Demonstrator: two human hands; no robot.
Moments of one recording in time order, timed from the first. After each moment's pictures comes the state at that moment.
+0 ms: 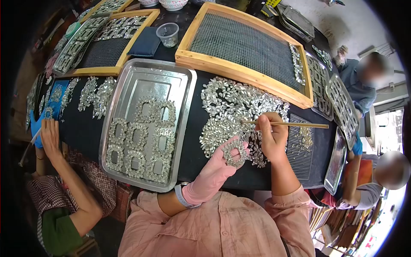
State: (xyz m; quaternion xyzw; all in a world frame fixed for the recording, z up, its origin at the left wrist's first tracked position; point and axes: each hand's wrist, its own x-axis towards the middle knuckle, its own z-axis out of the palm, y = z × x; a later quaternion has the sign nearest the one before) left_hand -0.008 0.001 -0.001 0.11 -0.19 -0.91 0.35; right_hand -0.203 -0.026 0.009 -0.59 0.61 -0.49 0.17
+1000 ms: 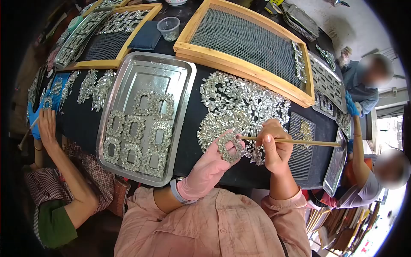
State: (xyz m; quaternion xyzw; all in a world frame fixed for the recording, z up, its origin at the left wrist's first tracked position) left_hand -0.009 0.001 0.003 0.10 -0.16 -0.91 0.38; right_hand -0.202 0.000 0.031 -0.67 0.46 -0.53 0.23
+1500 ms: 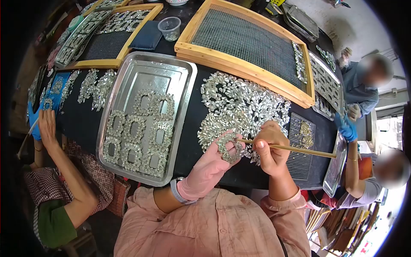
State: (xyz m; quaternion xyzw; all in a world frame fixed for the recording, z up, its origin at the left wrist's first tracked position) left_hand -0.007 0.000 0.005 0.10 -0.12 -0.91 0.37; right_hand -0.194 -0.002 0.038 -0.72 0.45 -0.50 0.17
